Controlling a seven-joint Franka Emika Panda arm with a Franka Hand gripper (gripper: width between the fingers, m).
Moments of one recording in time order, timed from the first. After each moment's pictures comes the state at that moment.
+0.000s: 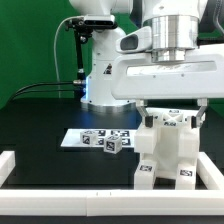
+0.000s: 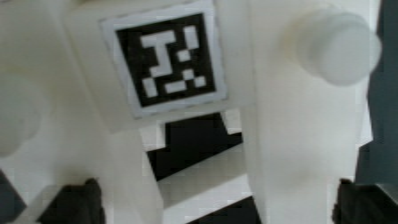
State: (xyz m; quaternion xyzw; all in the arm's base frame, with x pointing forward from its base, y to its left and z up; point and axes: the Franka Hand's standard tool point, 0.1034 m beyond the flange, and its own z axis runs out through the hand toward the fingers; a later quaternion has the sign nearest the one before) arm 0.557 0.075 0.104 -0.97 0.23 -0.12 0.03
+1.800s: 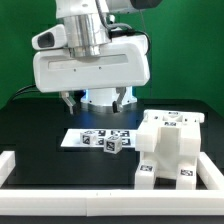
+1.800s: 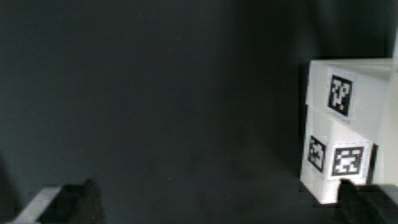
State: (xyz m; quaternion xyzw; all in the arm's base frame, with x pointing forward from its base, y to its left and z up) arm 0.490 -0.049 0.110 -0.99 0.13 -0.01 0.06
